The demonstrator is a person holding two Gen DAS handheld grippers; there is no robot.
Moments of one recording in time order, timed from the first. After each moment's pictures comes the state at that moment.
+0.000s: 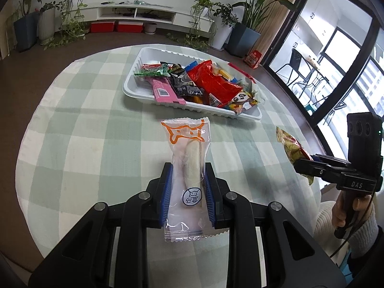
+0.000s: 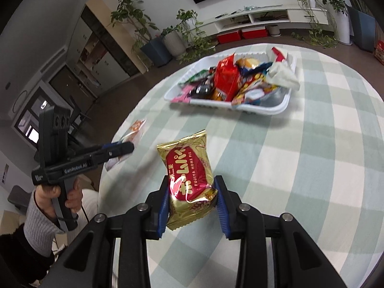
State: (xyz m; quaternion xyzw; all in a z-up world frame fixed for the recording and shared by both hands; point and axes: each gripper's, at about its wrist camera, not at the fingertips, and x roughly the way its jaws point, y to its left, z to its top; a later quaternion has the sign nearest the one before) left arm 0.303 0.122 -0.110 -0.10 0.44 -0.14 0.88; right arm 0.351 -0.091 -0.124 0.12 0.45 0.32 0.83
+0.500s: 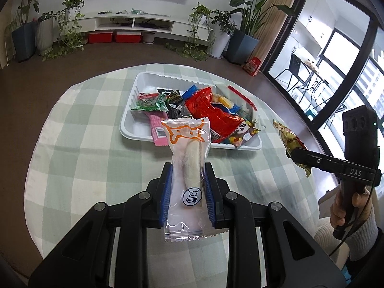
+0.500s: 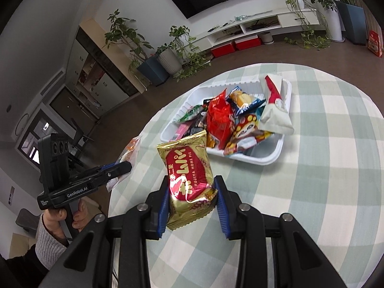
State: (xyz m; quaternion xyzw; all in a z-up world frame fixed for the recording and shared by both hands) left arm 0.349 0.120 -0.076 -0.09 0.42 -0.14 0.89; right arm 0.410 -0.103 -0.097 0.17 0.43 0.31 0.83
